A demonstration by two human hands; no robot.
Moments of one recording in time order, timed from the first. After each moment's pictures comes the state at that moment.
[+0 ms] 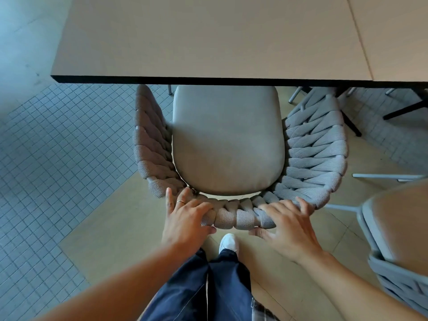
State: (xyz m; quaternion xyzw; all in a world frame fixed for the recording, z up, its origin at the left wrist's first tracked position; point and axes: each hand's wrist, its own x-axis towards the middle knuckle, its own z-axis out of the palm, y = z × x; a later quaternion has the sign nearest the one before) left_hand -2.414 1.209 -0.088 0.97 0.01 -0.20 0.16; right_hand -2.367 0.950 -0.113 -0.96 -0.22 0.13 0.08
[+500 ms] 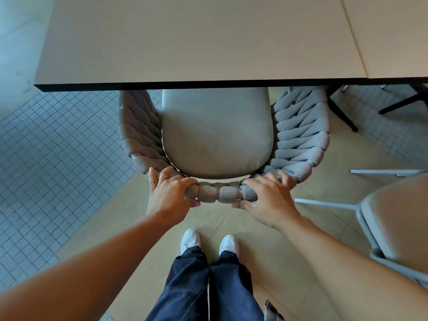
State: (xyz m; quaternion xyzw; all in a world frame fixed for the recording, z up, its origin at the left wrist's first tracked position) left_hand -2.350 1.244 -0.094 0.97 0.06 -0.15 0.15; right_hand -2.301 0.994 -0.118 -0.96 -0.20 0.15 0.09
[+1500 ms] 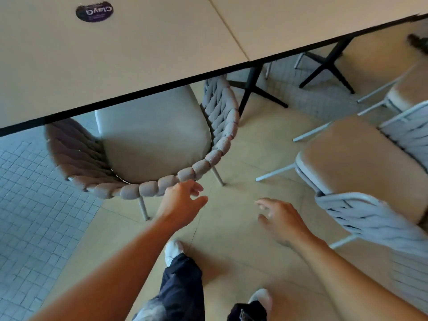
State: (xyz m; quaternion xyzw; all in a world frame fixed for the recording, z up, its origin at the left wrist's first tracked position) left_hand -2.377 1.104 -0.042 0.91 0.01 -0.20 0.36; right_hand -2.445 0.849 -0.060 -0.93 0.11 0.23 0.25
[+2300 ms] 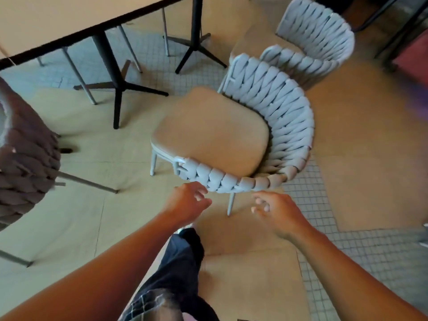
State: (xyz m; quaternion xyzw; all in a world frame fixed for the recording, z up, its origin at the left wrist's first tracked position) left_hand -2.554 0.641 -0.019 0.85 -0.20 -0.35 0.34; right_hand -2.701 0.446 0.011 -0.89 0.33 0.17 0.28
